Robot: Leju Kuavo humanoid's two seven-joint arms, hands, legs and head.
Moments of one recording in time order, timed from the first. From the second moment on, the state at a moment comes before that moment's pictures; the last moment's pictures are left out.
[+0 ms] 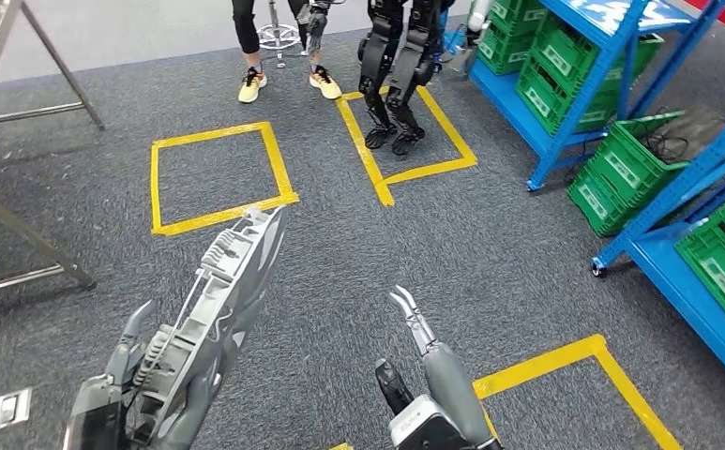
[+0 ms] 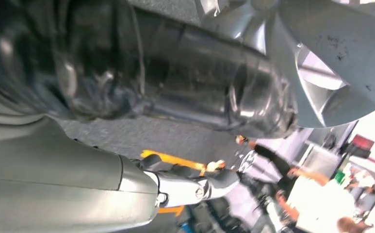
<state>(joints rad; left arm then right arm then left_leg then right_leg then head) 0.16 0.25 -0.86 -2.27 -0.52 0.62 0.15 0.03 -0.21 0.84 -2.24 0.57 -0.38 0.22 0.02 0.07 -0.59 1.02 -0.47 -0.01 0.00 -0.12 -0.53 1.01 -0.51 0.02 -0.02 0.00</state>
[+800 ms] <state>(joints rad) 0.18 0.27 -0.86 -2.29 -0.55 0.64 0.18 0.01 -0.20 0.85 -2.22 0.56 -0.37 0.20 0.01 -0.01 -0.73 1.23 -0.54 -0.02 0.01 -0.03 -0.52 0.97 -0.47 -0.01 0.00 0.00</state>
